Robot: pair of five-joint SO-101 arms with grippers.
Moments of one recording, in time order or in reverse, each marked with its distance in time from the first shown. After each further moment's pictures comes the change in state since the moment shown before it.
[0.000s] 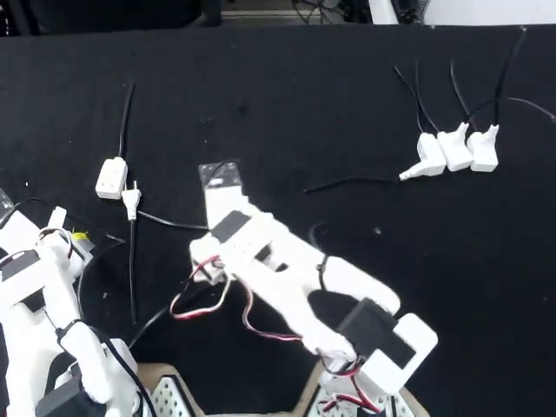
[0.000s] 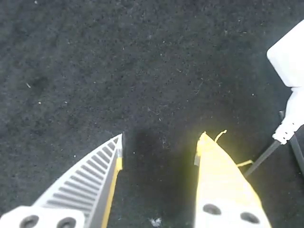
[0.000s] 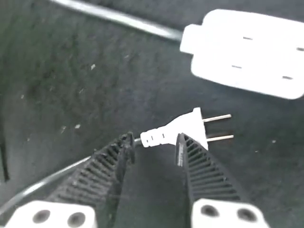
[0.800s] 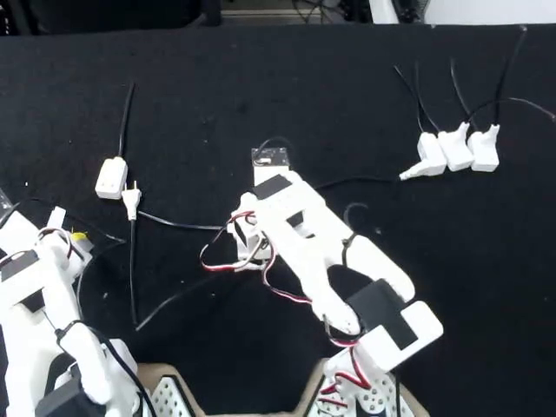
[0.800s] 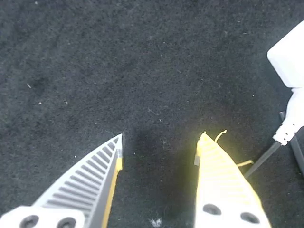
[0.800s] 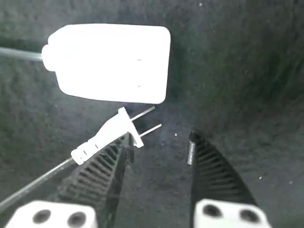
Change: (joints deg) left arm 0.0 0.0 0.0 0.0 0.0; right arm 13.4 1.8 -4.1 12.2 7.6
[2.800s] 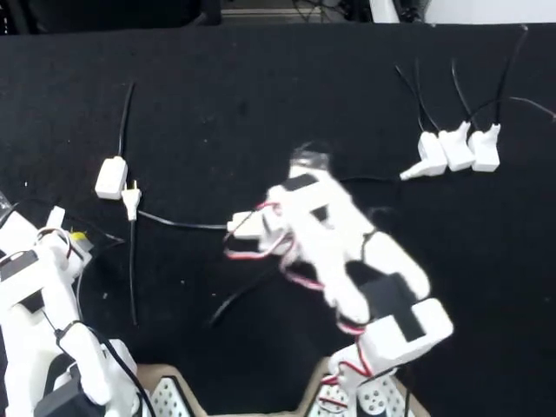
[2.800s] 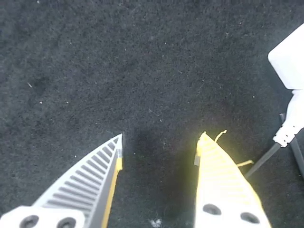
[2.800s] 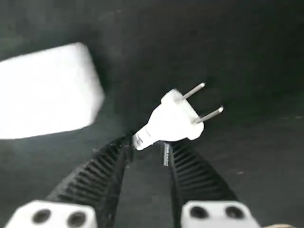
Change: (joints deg) left arm 0.0 0.0 0.0 0.0 0.6; right arm 12.0 1.2 4.6 -2.1 -4.6
